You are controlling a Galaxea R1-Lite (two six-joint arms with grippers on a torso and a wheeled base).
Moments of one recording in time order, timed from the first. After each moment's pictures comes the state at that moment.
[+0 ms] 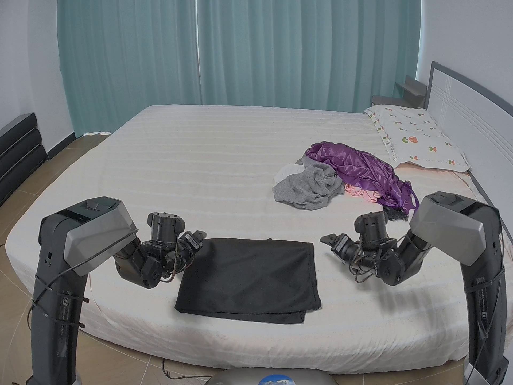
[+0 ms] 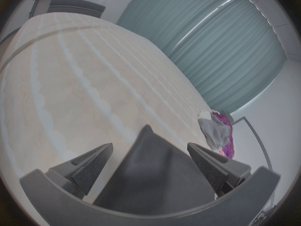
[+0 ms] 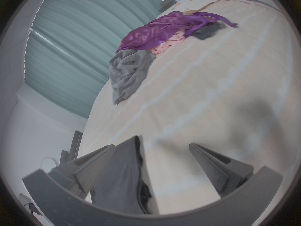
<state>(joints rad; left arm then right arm) -0.25 2.53 -1.17 -0.79 0.07 -0.90 0.31 2.51 -1.11 -0.78 0.00 0.92</state>
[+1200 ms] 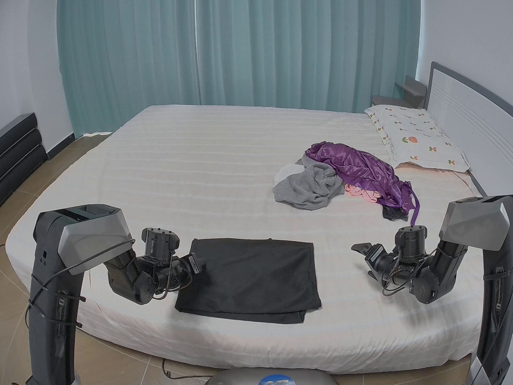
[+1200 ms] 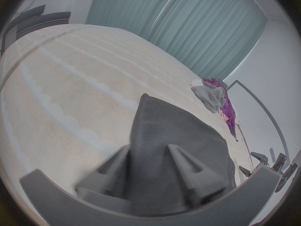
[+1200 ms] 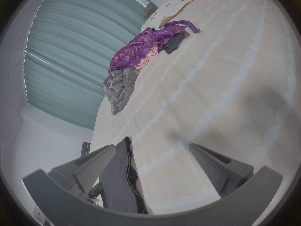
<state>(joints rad) -0.25 2.50 -0.95 -0.90 -0.06 -0.61 0.19 2.39 -0.69 -1.13 0.10 1.00</state>
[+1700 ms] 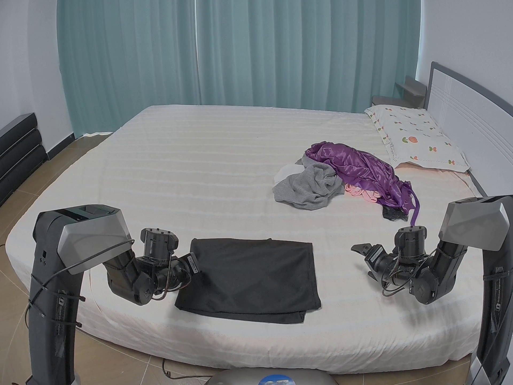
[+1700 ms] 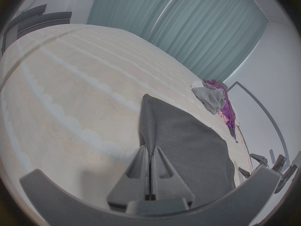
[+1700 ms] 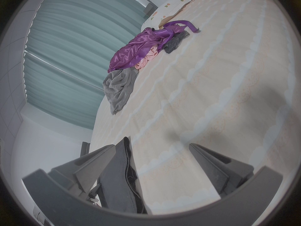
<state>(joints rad) -0.25 2.50 -0.94 -0.92 -0.05 -0.62 0.19 2.39 -0.68 -1.13 0.10 1.00</state>
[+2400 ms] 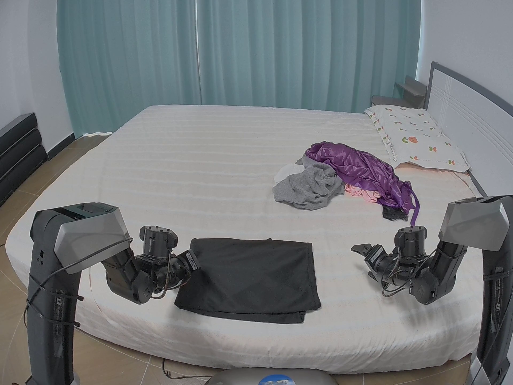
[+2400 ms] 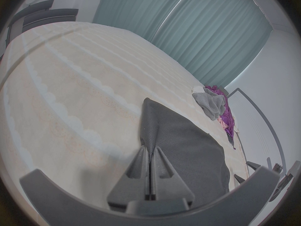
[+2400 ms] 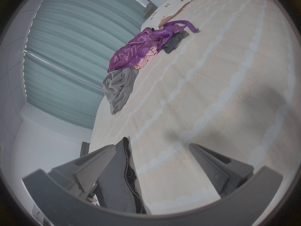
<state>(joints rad) -0.24 2.48 -0.94 -0.92 -0.04 -0.68 0.19 2.40 -0.68 -1.13 0.10 1.00</state>
